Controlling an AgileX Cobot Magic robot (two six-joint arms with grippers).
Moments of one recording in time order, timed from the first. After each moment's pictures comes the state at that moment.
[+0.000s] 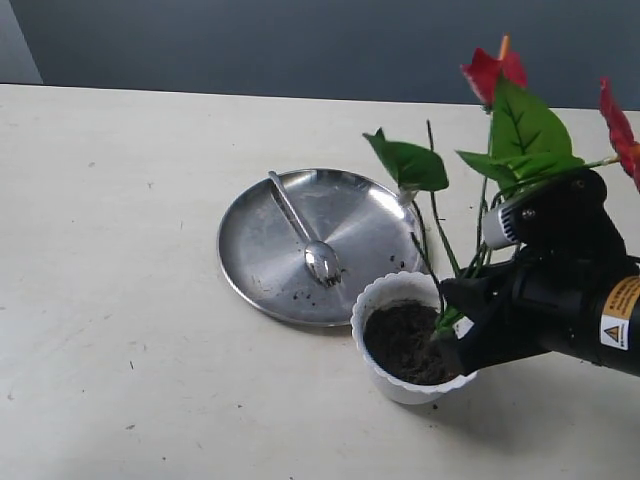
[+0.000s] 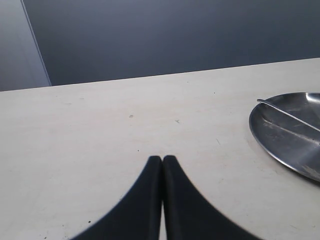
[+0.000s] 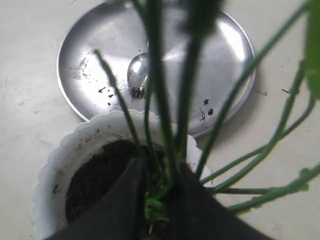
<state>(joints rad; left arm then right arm) -0.12 0.00 0.00 0.08 0.25 -0.04 0.62 1.11 -0.38 -0.15 0.04 0.16</state>
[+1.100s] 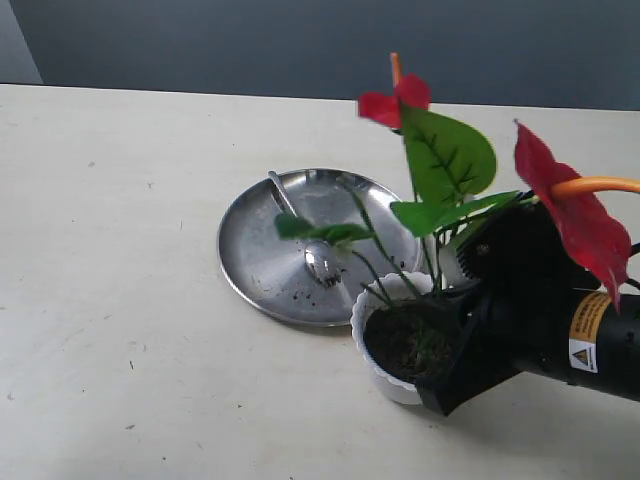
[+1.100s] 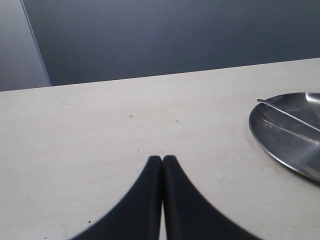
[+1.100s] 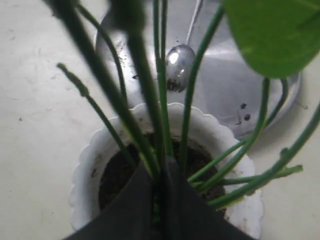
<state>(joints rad) -0.12 0.00 0.00 0.08 0.25 -0.04 0.73 1.16 -0.39 -0.20 0.03 0.15</state>
